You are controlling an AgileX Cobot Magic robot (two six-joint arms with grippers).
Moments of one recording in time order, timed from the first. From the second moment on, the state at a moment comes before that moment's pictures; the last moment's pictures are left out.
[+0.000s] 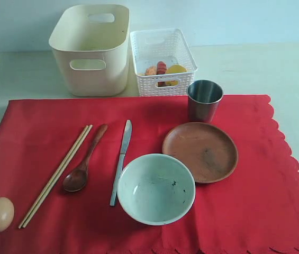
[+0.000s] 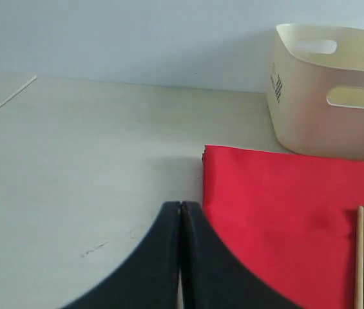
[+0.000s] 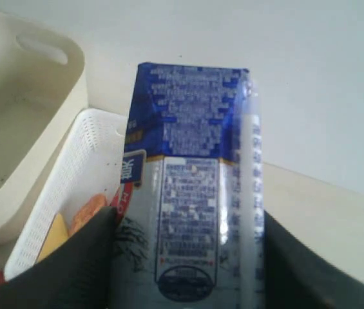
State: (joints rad) left arm 0.04 0.01 0.00 0.10 0.31 -0.13; right arm 0.39 1.87 -1.90 -0.19 0.85 0.12
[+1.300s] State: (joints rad) left arm 0.04 0.01 0.00 0.10 0.31 -0.13; right arm 0.37 2.31 -1.90 0.06 0.58 0.00
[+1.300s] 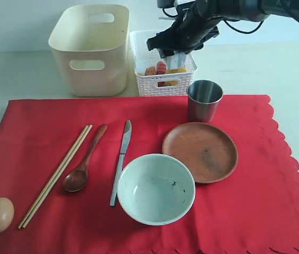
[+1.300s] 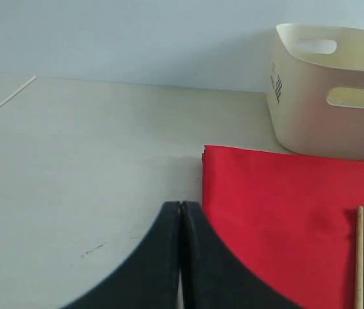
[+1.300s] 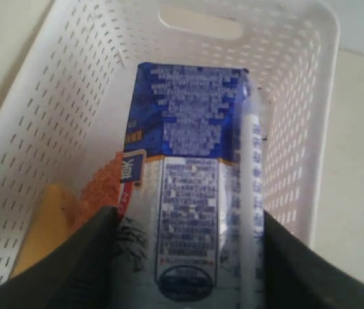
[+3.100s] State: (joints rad) left arm 0.04 0.01 0.00 0.10 0.31 -0.13; right arm 0.37 2.02 -1.90 0.14 1.07 -0.01
